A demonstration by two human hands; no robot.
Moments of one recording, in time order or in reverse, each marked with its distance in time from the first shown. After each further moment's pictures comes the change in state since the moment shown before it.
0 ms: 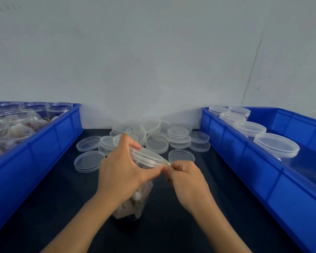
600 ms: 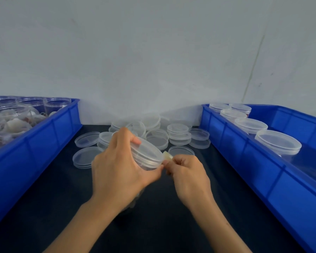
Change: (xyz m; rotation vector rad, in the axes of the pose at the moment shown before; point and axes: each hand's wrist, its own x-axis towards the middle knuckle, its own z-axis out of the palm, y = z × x) left_hand -0.015 0.016 -0.007 0.162 0.155 0.123; right_hand 0.004 0.000 0.002 0.064 0.077 0.002
